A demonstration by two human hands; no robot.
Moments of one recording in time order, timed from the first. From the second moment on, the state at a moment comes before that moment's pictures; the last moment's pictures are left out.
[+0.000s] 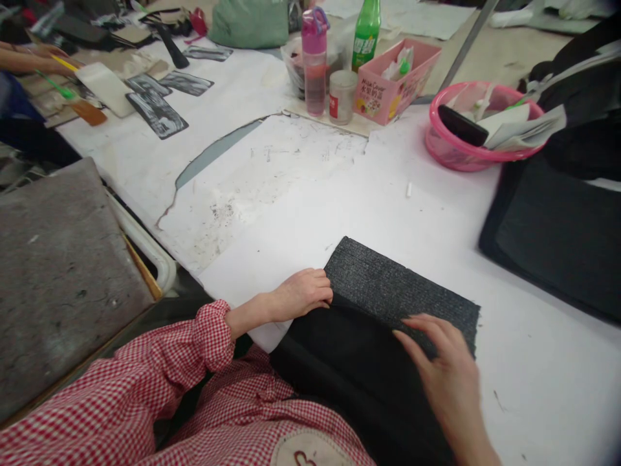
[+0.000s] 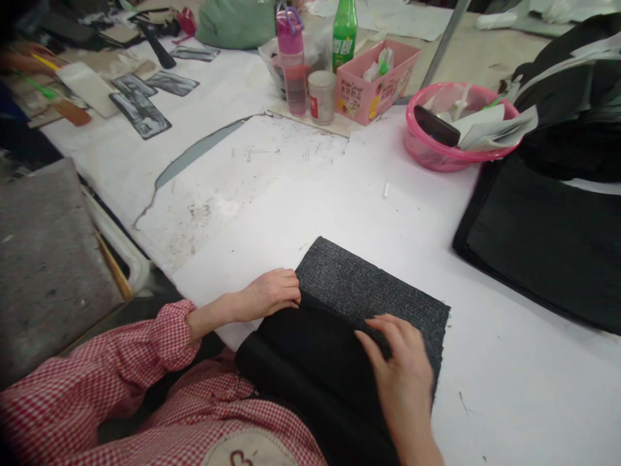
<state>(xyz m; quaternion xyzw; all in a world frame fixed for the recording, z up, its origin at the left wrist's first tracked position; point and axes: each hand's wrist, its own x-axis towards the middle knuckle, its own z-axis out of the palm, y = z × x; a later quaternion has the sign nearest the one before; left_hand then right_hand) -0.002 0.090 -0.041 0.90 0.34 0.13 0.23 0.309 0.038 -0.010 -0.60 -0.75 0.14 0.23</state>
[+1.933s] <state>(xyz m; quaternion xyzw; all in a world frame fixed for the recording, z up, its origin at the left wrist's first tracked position) -0.022 0.084 -0.064 0.89 0.33 0.25 0.16 0.221 0.048 -0.061 -0.48 -0.84 0.13 0.23</state>
